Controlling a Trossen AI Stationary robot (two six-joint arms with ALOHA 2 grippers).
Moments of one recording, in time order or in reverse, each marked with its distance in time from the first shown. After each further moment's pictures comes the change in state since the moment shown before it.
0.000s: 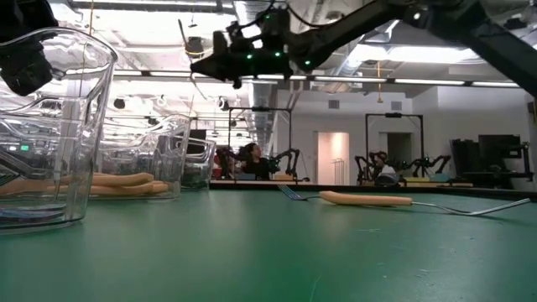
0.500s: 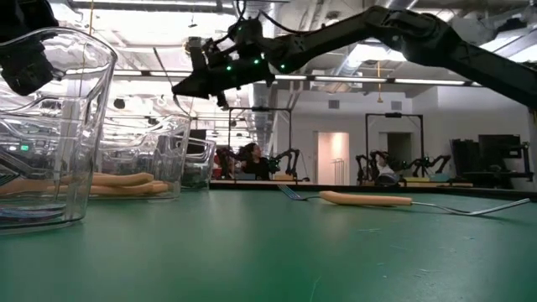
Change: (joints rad) left arm 0.000 0.000 0.000 0.000 -0.014 0.007; right arm 0.014 0.232 0.381 -0.349 0.003 0.041
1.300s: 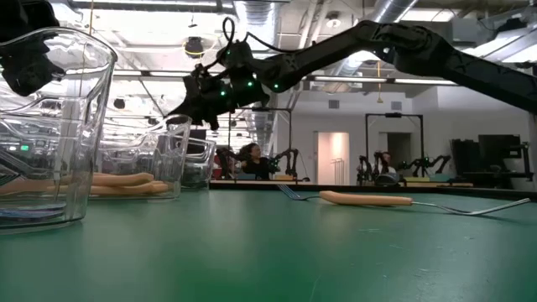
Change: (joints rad) left arm 0.000 0.000 0.000 0.000 -0.034 -0.022; right arm 0.023 0.086 0.000 -0.049 -0.058 -0.060
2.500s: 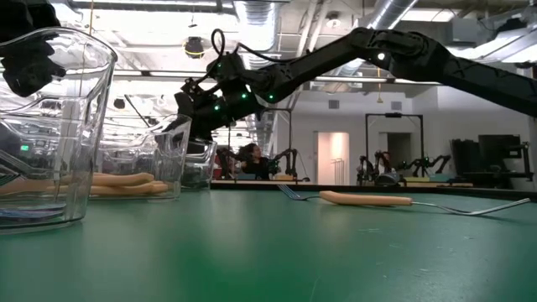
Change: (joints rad) left arm 0.000 0.000 0.000 -0.002 -0.047 -0.036; right arm 0.021 0.063 0.002 -0.023 0.004 -0.023
